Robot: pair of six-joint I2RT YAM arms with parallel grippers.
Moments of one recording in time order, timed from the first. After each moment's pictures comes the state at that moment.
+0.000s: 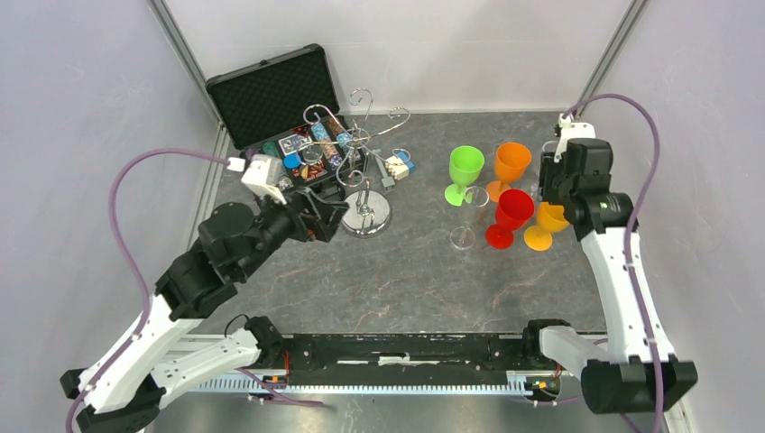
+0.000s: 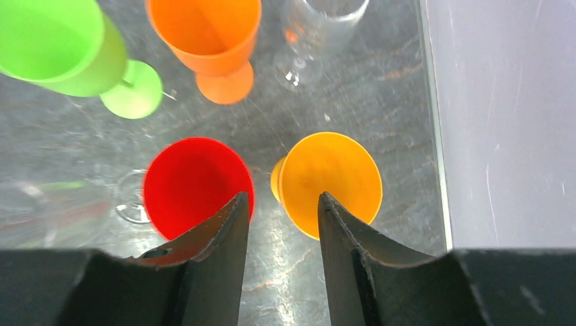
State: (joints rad) left arm -0.83 0.73 1.11 -0.54 -0.22 -0.46; right arm 0.02 1.11 1.18 -0.77 0.20 -0.01
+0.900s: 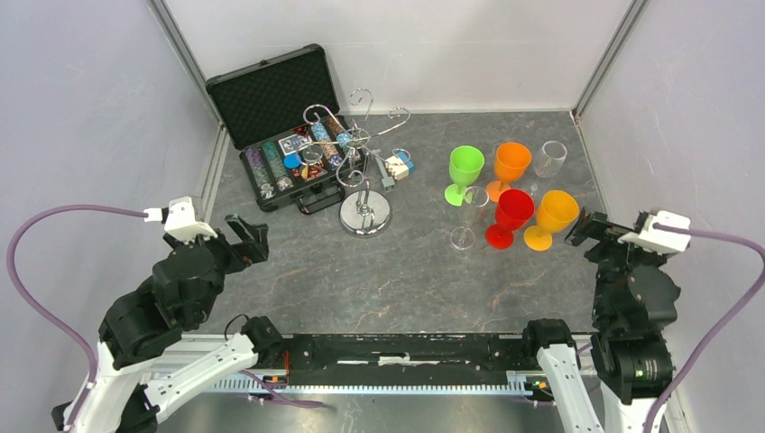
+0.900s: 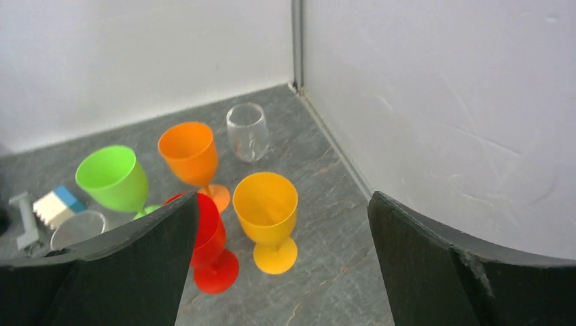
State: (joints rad) left arm -0.83 0.49 1.18 -1.10 -0.78 -0.60; right arm 0.04 0.35 1.00 -0.66 0.37 0.05
